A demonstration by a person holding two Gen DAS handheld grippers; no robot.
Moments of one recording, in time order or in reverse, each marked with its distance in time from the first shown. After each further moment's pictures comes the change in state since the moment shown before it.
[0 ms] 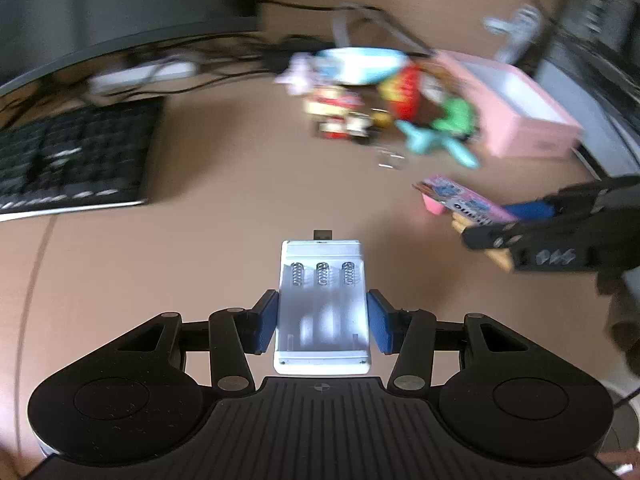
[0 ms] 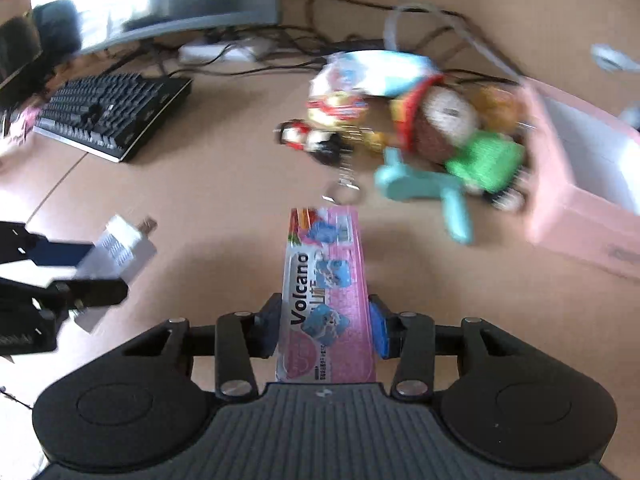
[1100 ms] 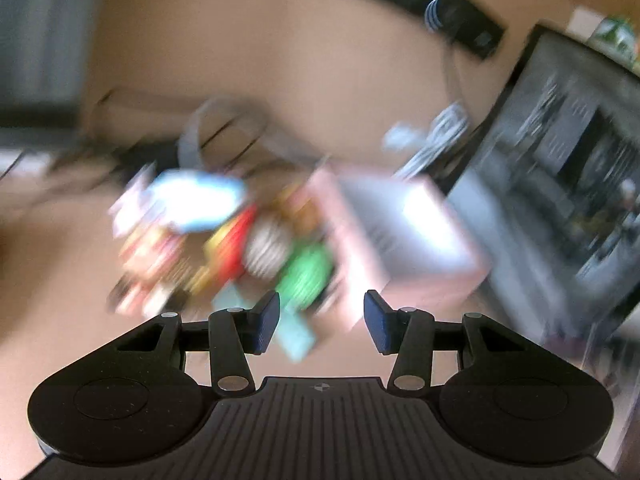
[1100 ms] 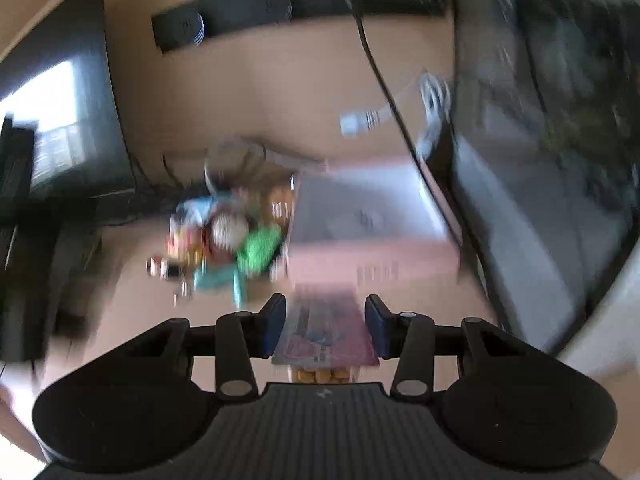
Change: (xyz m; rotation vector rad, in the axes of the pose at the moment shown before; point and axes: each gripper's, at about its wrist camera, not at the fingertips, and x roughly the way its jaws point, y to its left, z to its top) left arm 0.038 -0.091 0.110 -0.130 -0.164 -0.197; right arm -0.154 -0.140 -0.026 0.246 -0.328 -0.157
